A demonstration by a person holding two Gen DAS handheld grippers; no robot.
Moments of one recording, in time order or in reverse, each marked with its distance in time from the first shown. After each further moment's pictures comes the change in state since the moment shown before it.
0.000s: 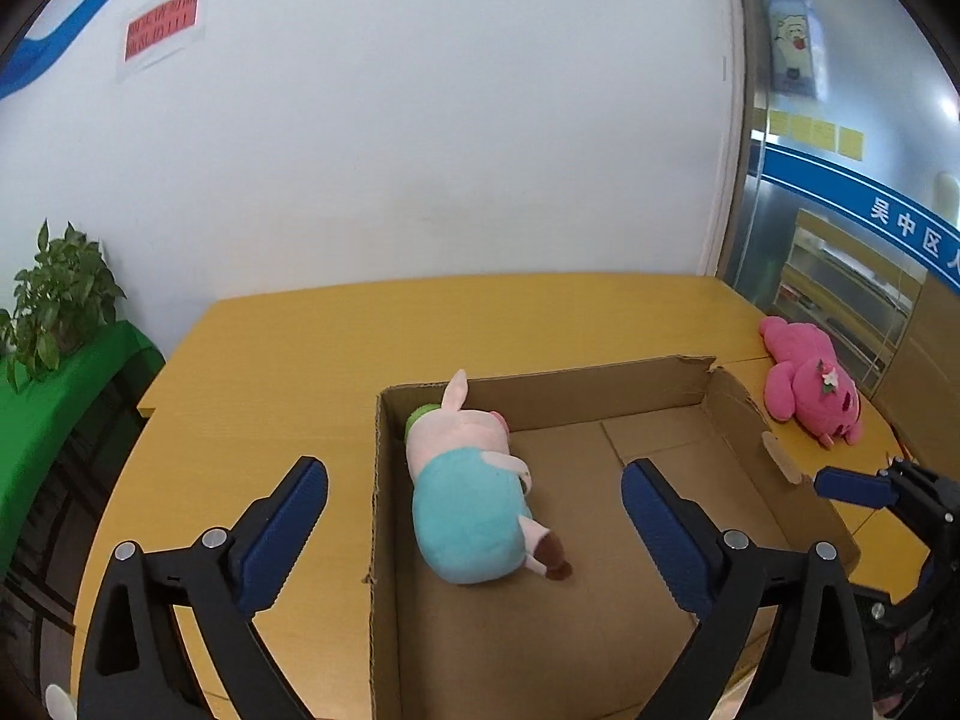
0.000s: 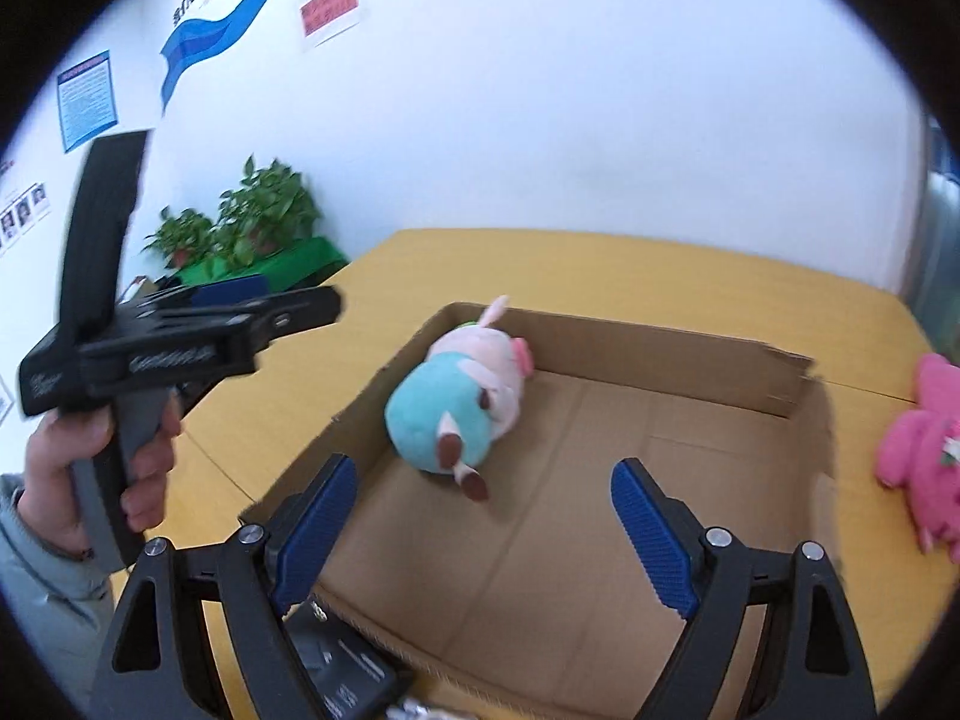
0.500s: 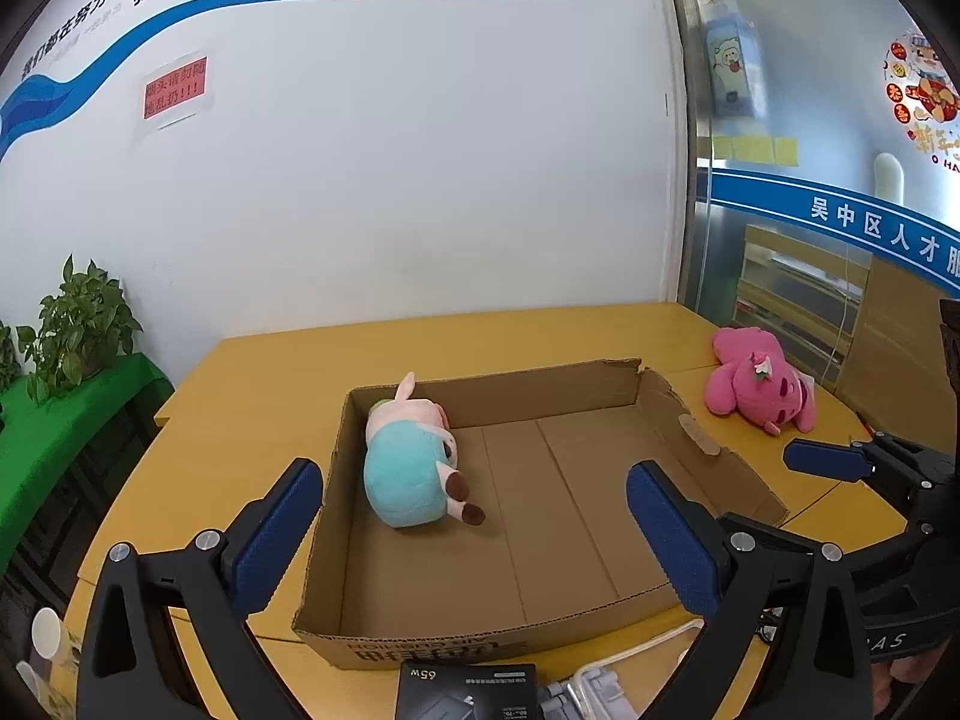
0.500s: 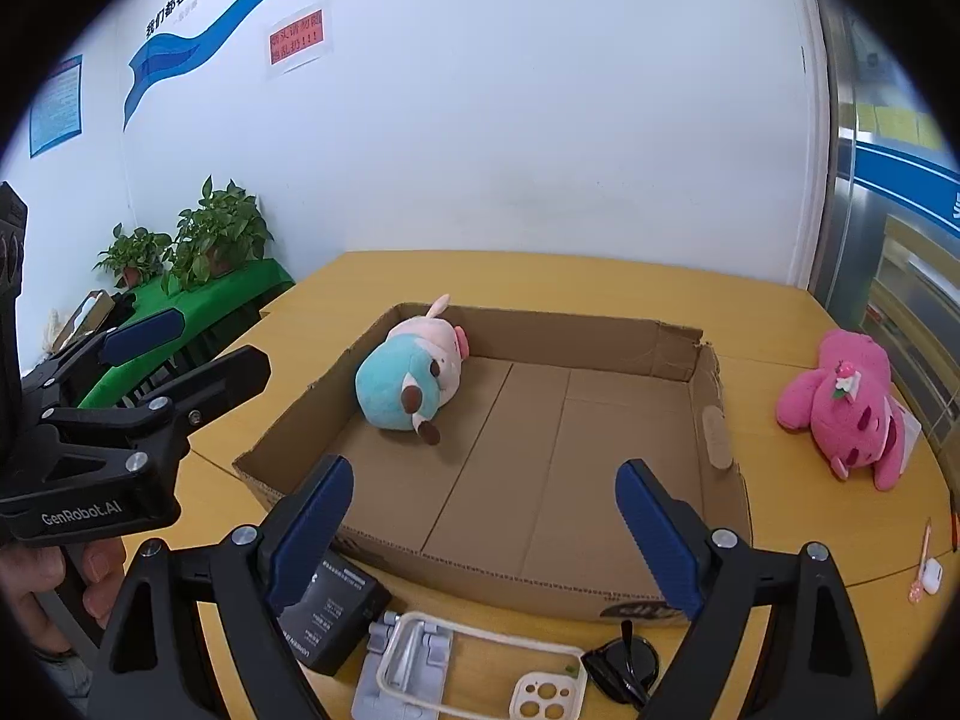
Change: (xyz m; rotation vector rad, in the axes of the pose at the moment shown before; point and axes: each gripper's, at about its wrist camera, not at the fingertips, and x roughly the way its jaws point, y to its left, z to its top) left arm -0.094 -0.075 -0.057 0.016 -0.136 0.004; right arm -0.075 0.091 -0.056 0.022 -0.064 -0.154
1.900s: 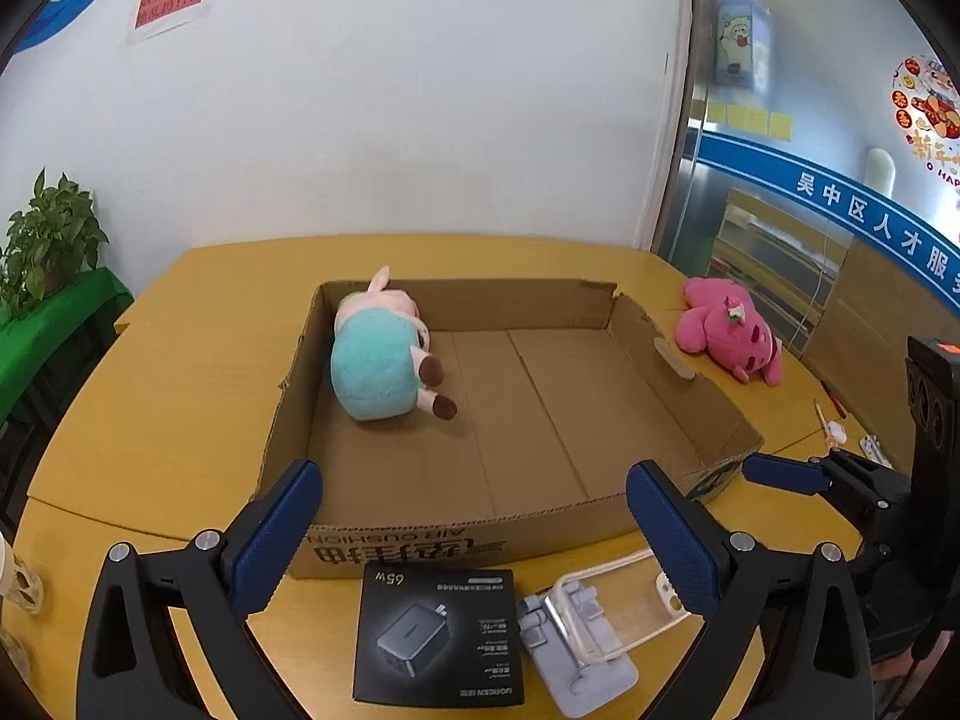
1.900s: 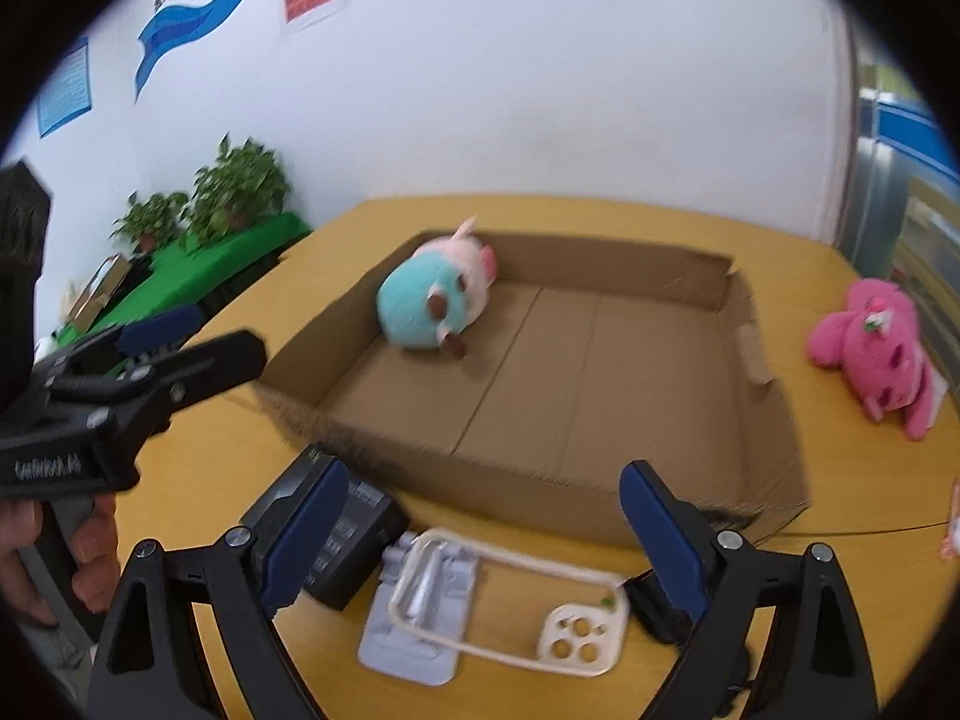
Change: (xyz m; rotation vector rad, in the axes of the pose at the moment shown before) left arm 0.015 0.017 -0.058 -0.075 0.175 -0.114; right arm 0.030 0.009 -0.043 -0.016 0.113 0.073
